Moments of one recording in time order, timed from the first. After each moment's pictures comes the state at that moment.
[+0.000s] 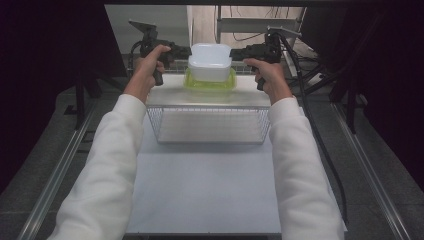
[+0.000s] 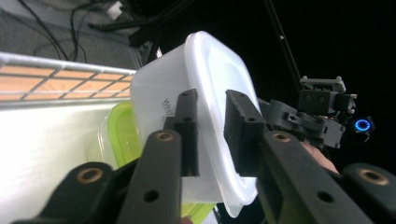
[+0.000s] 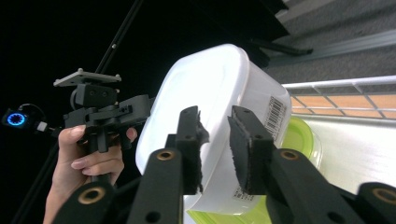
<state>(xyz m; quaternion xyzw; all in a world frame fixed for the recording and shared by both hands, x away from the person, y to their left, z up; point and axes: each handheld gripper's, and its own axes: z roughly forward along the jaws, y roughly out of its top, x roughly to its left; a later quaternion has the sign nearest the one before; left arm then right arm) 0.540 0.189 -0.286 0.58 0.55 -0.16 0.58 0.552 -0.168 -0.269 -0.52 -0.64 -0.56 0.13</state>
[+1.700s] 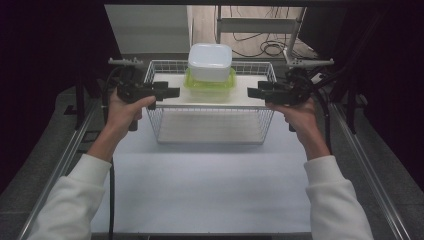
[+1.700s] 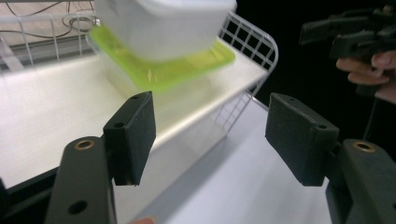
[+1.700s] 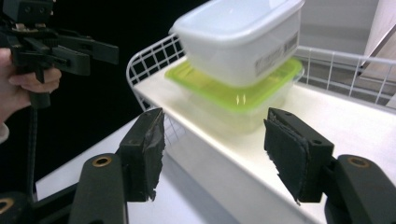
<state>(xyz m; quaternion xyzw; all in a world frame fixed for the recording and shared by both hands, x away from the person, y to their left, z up) 0.376 0.196 -0.304 0.74 0.39 0.08 0.54 0.412 -0.218 -0.279 -0.31 -0.77 -0.54 -0.09</state>
